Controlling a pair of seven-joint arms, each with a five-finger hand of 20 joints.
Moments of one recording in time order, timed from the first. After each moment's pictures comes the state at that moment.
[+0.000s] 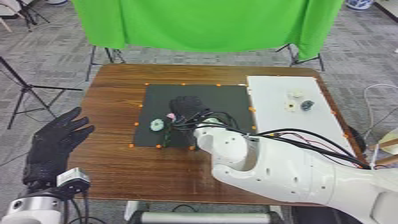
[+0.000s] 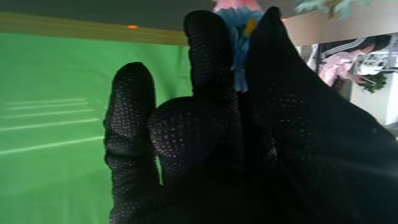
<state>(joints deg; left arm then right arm) 139.3 -64.1 -104.3 -133.5 51.5 18.9 11.2 -41.9 -62.2 7.4 -96.6 -124.9 2.9 36.4</state>
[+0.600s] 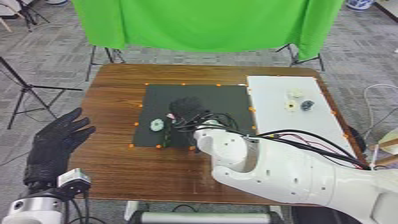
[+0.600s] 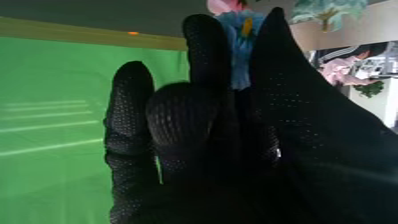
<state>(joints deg) 139.5 -64.0 -104.0 -133.5 51.4 19.0 11.4 -42.4 -62.1 7.9 -96.8 -124.9 1.0 36.4</state>
